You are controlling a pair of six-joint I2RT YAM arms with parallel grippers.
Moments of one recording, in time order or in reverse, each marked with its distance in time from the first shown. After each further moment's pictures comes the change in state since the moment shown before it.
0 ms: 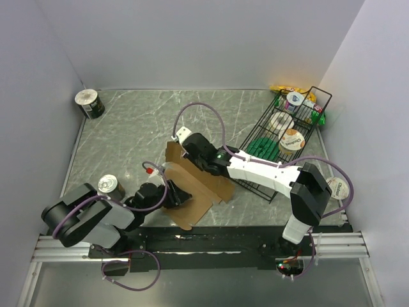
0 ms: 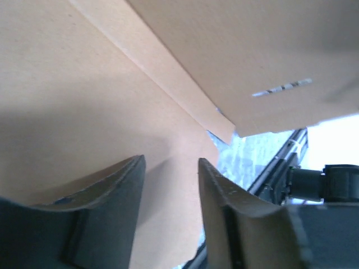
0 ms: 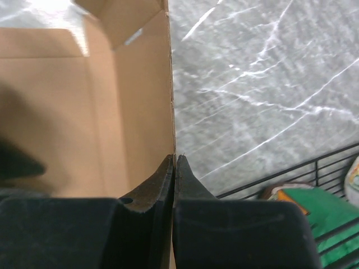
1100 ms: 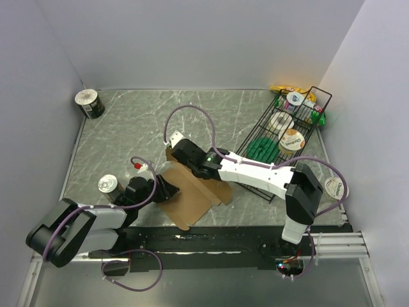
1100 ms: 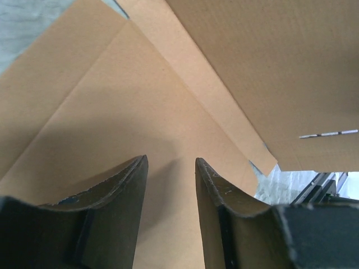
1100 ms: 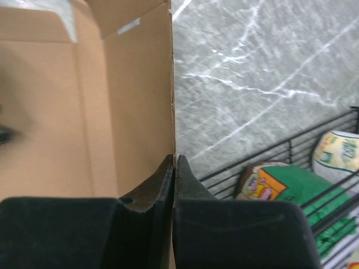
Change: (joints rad) left arm 0.210 -0.191 0.005 -0.254 0.051 0.161; right arm 0.076 0.061 0.105 -0.152 0.160 0.022
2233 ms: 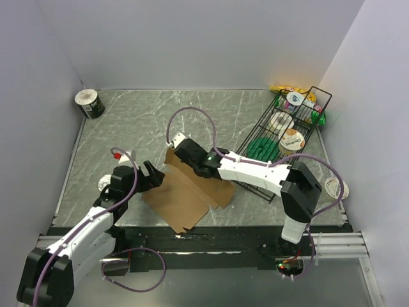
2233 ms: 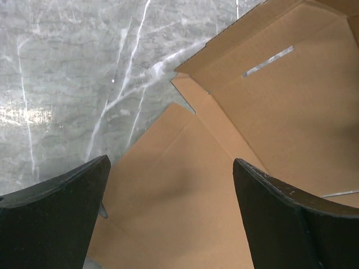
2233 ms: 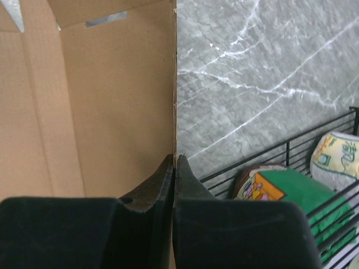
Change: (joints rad) left arm 0.214 -0.405 0.180 -0.623 -0.123 0.200; right arm -0.045 0.015 -0.051 0.051 -0.024 -0.058
